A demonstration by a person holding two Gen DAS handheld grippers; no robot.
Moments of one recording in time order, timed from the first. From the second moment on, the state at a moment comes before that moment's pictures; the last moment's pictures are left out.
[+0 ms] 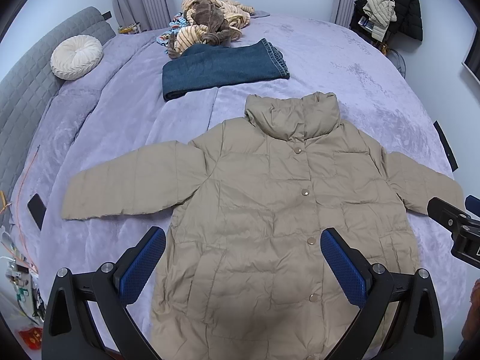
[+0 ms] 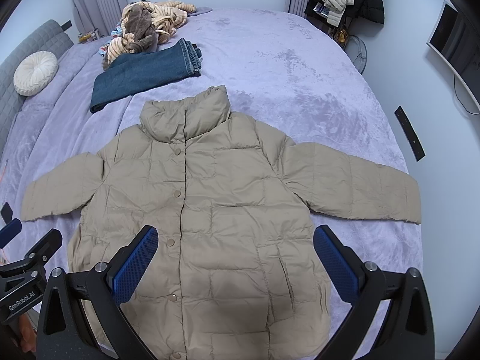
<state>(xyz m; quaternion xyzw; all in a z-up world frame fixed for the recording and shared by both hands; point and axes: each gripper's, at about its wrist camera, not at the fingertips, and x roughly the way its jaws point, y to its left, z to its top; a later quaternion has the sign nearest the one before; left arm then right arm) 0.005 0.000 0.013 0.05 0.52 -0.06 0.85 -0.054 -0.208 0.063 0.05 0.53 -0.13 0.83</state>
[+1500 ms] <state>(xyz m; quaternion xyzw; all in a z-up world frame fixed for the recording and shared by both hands) 0.128 0.361 -0.232 -0.40 0.49 0.05 0.77 0.054 -0.030 -0.135 0.12 0.63 0.05 0.77</state>
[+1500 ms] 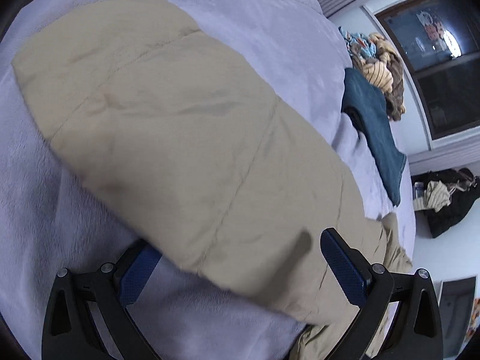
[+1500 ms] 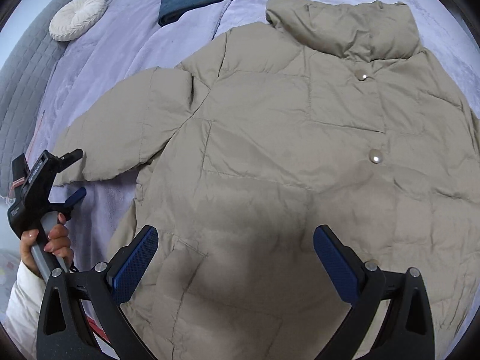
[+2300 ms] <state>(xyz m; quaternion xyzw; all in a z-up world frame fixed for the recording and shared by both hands) 0.151 0.297 -0.095 -0.09 0.36 0.00 0.93 0.136 0.050 -0.223 0.29 0.60 0.17 0.73</state>
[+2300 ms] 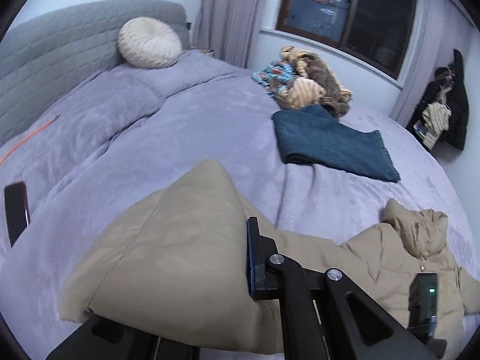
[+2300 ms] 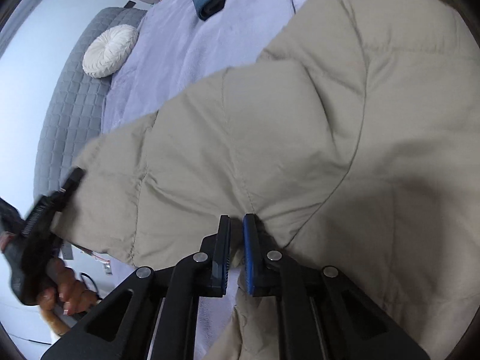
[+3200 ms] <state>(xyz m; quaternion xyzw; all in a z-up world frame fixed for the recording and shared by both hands) 0.082 -0.063 -0.182 0.24 0.40 -0.25 0.85 0.040 -0.204 -0.162 0.31 0.54 0.00 0.78</state>
